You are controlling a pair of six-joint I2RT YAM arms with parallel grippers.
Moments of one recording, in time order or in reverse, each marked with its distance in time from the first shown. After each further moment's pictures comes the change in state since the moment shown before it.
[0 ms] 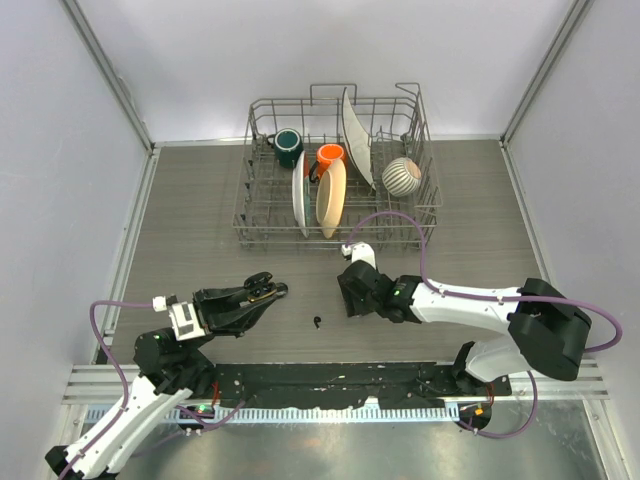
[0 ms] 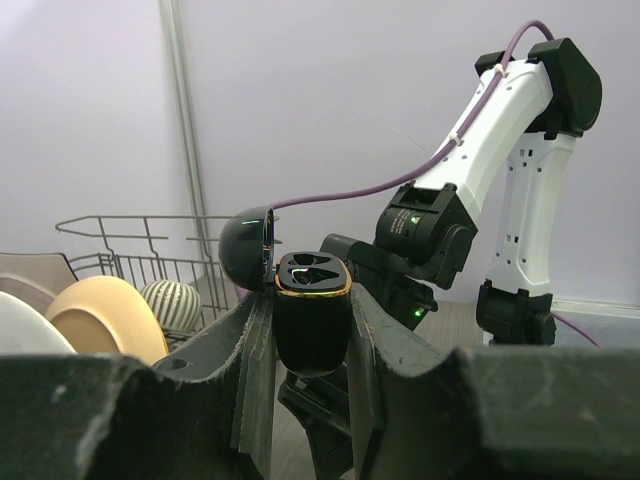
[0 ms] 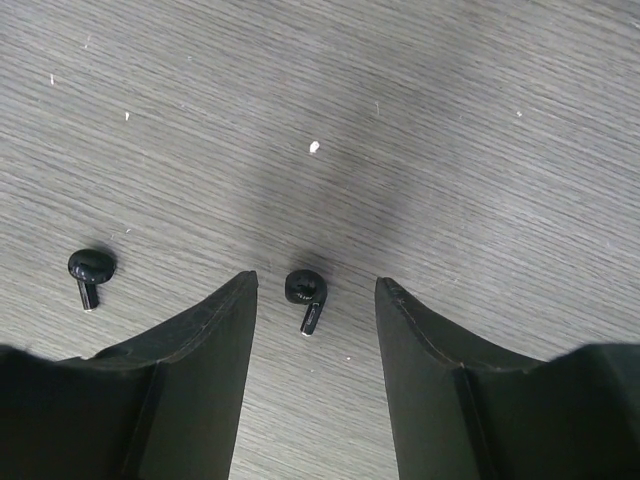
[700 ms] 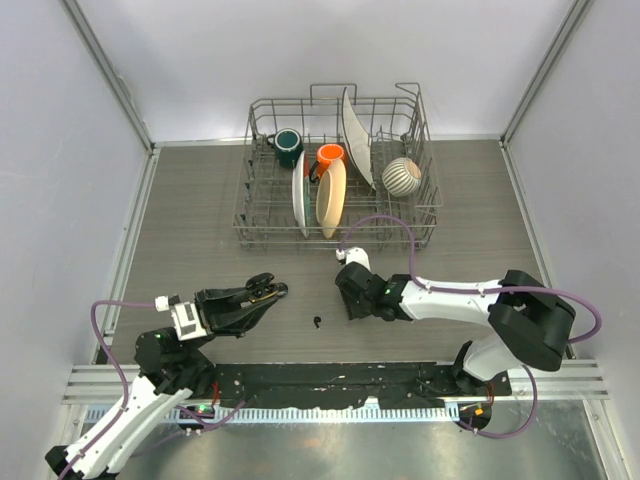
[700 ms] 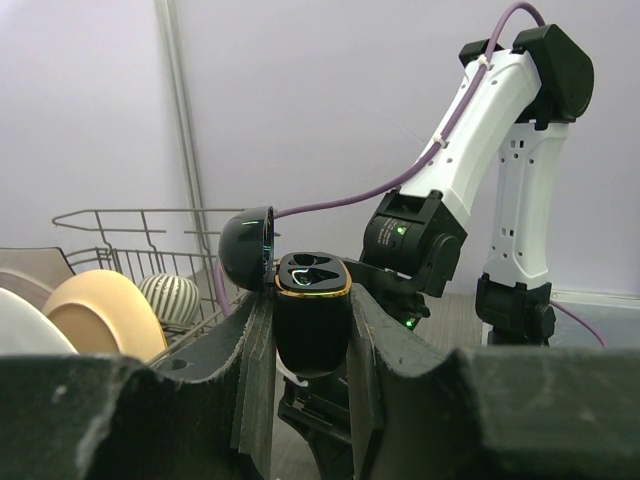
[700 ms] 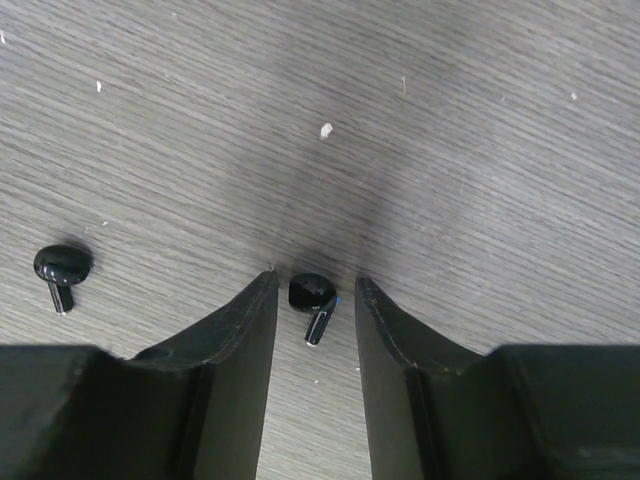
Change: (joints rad) left arm 0.000 0.000 0.000 -0.019 0.012 0.011; right arm -0.002 0.087 0.014 0.006 -0.050 -0.011
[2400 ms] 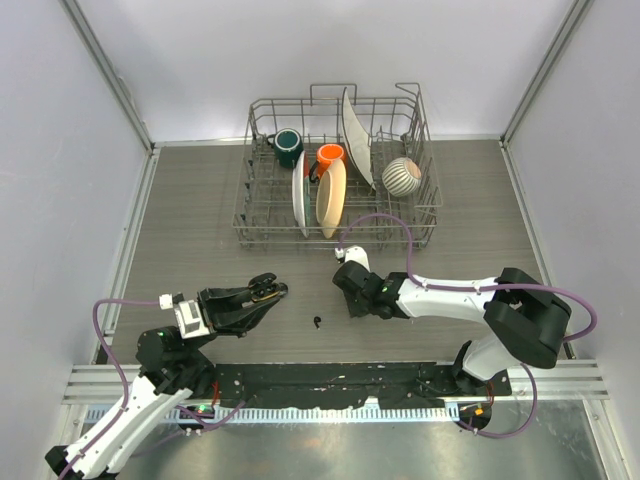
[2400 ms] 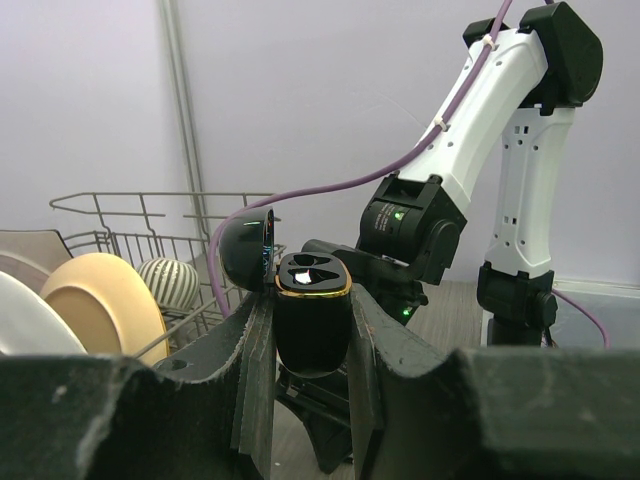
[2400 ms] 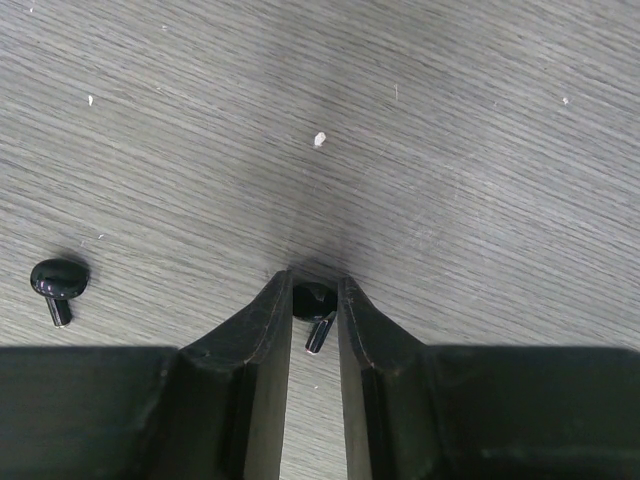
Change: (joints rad) left arm 0.000 0.000 0.000 -0.038 0.000 0.008; right arm -0.001 0.031 0.030 -0.026 0.016 0.016
